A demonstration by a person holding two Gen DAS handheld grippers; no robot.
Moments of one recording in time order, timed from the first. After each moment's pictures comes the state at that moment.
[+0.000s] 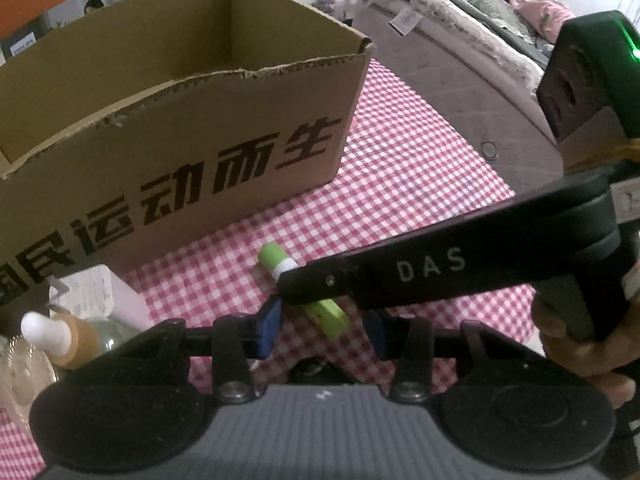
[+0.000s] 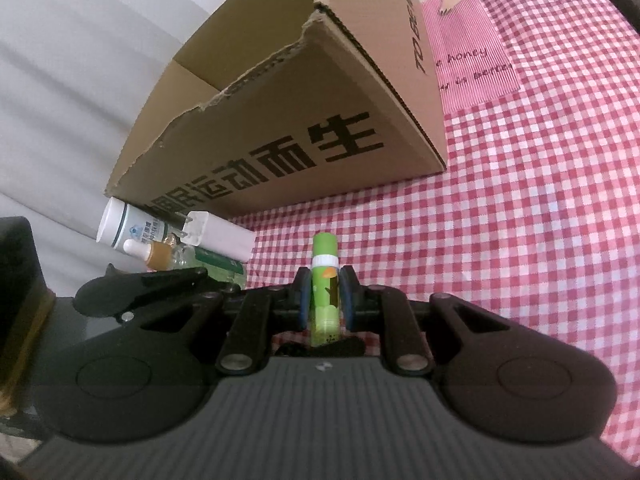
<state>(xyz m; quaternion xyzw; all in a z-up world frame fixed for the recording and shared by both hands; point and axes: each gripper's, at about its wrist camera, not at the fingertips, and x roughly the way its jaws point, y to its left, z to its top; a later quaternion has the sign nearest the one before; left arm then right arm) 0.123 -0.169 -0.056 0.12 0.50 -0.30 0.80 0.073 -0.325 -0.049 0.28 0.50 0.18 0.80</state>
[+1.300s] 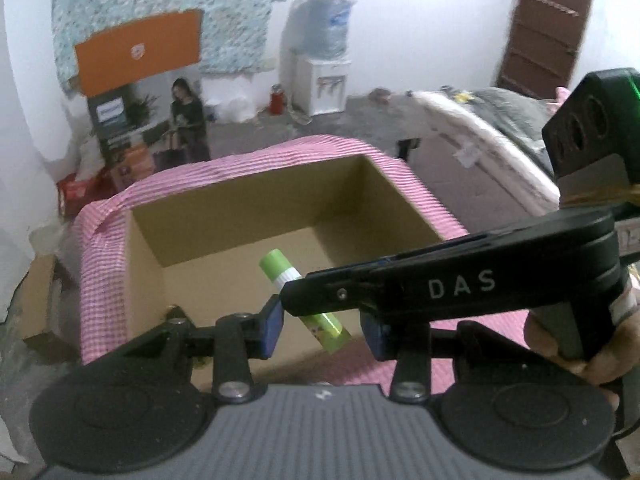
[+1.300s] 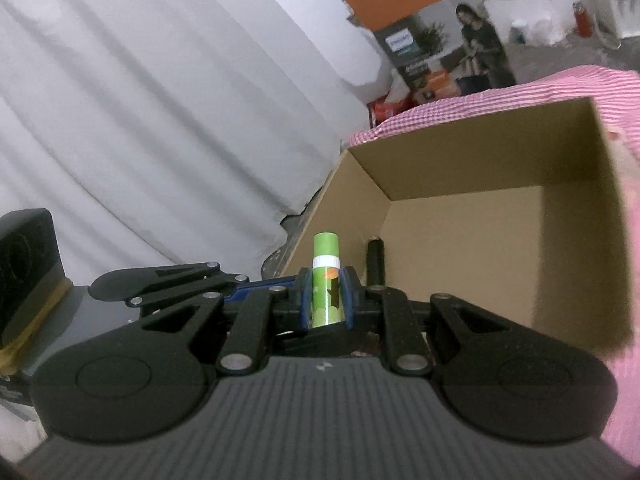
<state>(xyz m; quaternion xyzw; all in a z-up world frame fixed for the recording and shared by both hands) 0.172 -0.062 0.103 0.08 0.41 -0.24 0.88 0.154 -0.241 0.102 0.24 0.40 0.28 0.84</state>
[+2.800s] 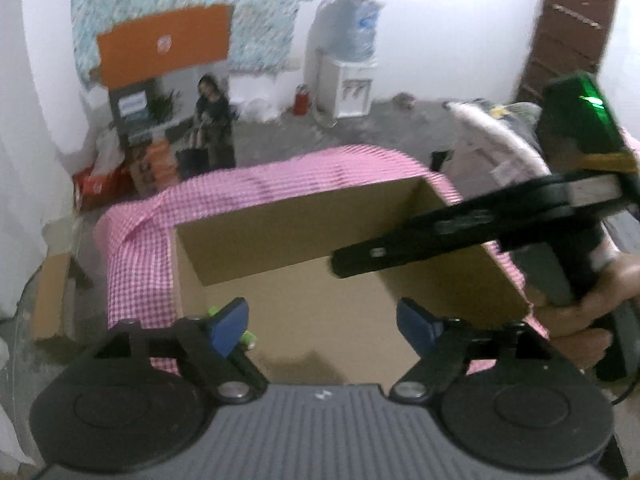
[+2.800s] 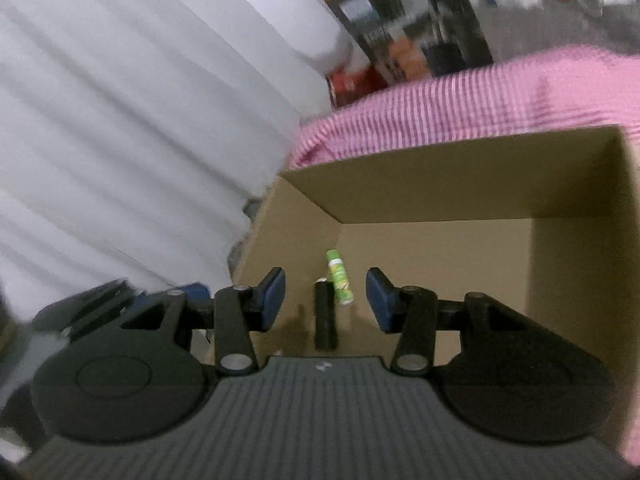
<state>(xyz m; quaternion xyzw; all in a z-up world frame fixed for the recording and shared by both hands) 0.200 -0.035 0.115 0.07 0.40 -0.23 0.89 0.238 -0.245 0.095 0.23 0.45 0.25 0.83</state>
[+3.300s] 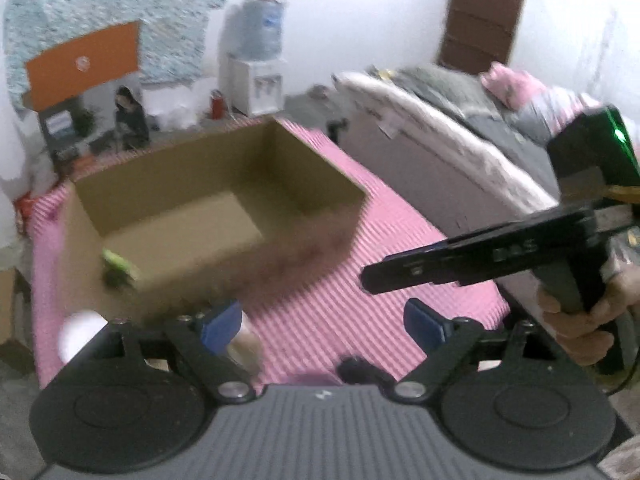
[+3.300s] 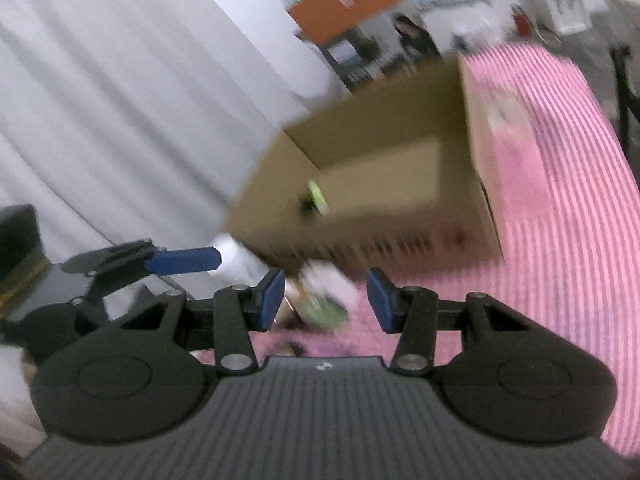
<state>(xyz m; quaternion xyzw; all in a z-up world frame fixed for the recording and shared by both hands) 0.055 -0.093 0.066 0.10 0.39 -0.33 0.85 0.017 -0.314 0.064 0.24 0.39 0.20 0.87</state>
